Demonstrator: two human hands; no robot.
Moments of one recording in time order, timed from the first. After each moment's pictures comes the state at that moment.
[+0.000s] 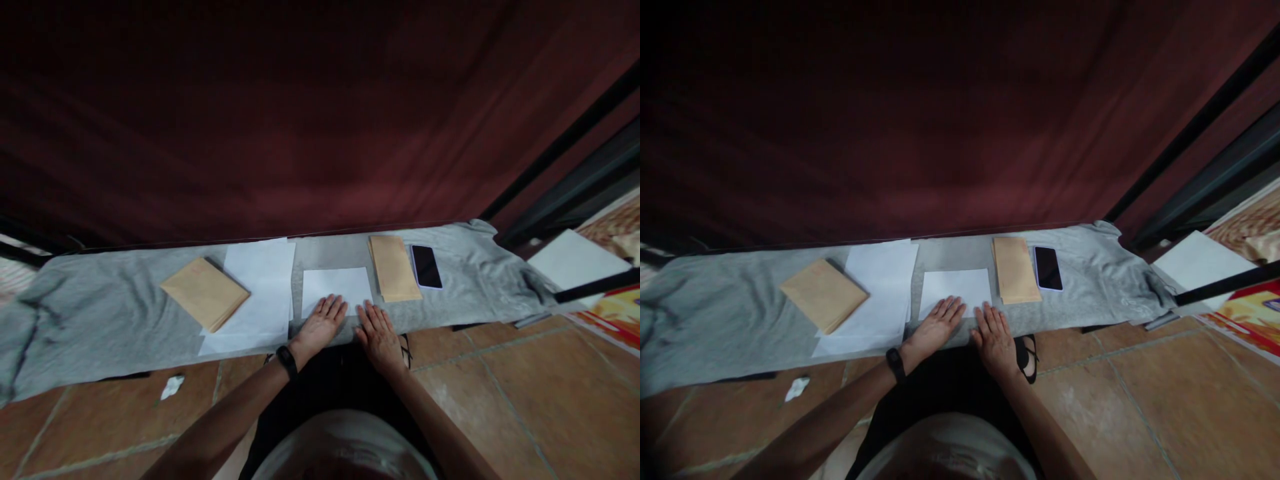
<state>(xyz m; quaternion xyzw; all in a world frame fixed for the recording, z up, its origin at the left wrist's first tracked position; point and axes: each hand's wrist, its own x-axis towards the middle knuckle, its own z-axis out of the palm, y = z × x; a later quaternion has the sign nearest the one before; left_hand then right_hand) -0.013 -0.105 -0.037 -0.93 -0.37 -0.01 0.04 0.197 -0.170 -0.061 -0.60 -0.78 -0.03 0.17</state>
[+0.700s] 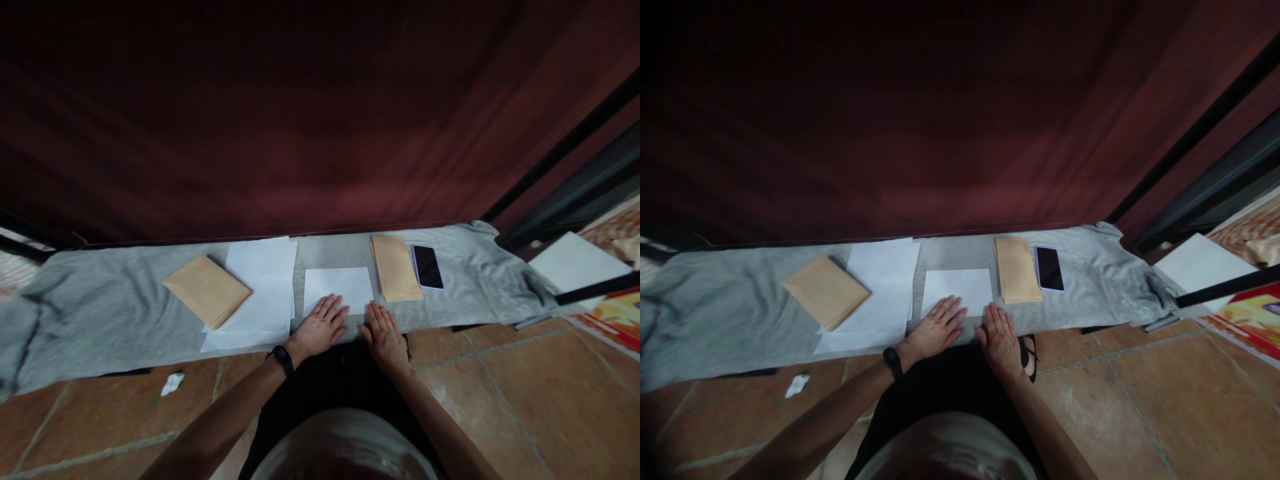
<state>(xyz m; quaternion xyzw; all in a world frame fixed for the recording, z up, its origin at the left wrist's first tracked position) -0.024 -0.112 -0.028 -0.93 -0.36 -0.06 0.00 0.205 -0.172 -0.062 -0.61 -0.76 -0.03 0.20</state>
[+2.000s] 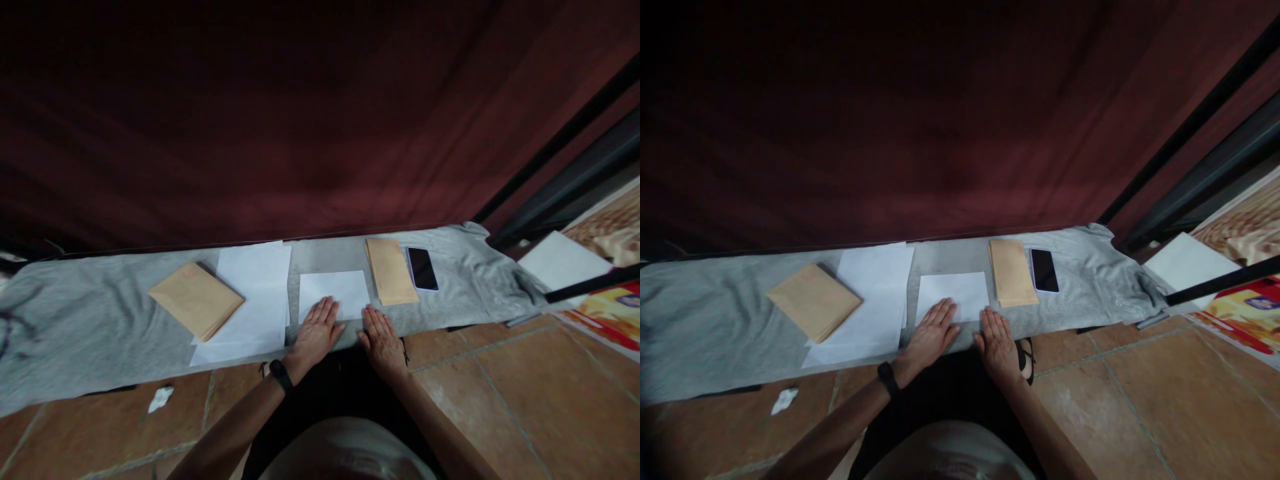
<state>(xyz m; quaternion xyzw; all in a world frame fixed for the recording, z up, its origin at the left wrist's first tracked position) -0.012 -0.114 -0.033 -0.88 -0.45 -0.12 -0.02 0.206 -0.172 -0.067 -0.60 -0.77 -0.05 0.20</state>
